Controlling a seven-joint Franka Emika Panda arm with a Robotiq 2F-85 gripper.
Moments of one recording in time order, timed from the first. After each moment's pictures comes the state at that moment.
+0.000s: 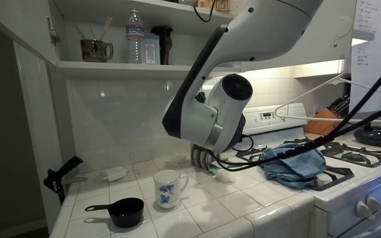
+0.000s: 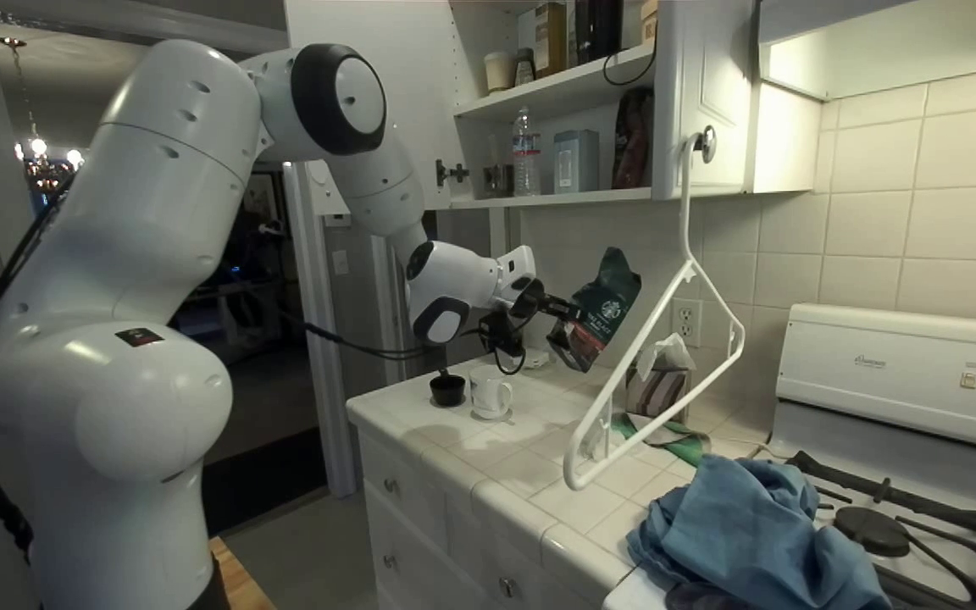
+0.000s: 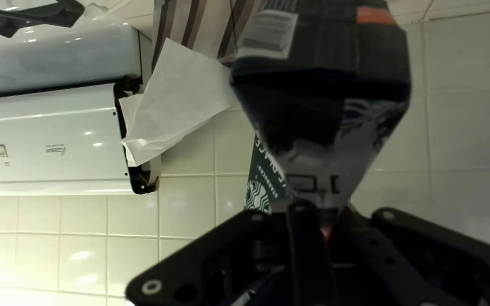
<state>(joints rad) 0.23 0.50 0.02 -2.11 0.91 3.96 -0.44</state>
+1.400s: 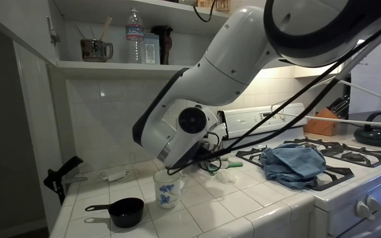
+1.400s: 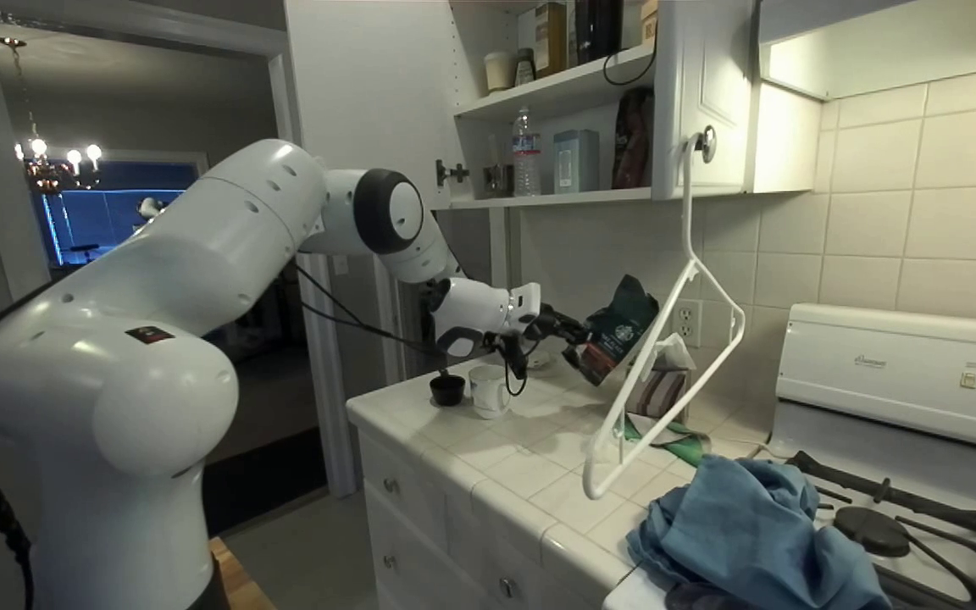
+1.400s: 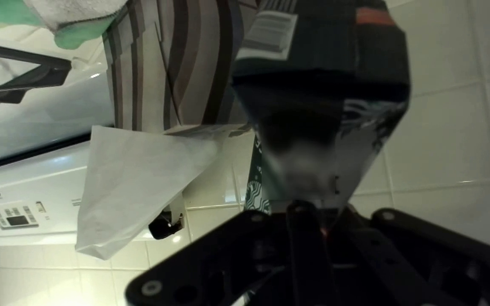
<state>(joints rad) 0.30 0.92 0.00 -1.51 1.23 4.03 -0.53</state>
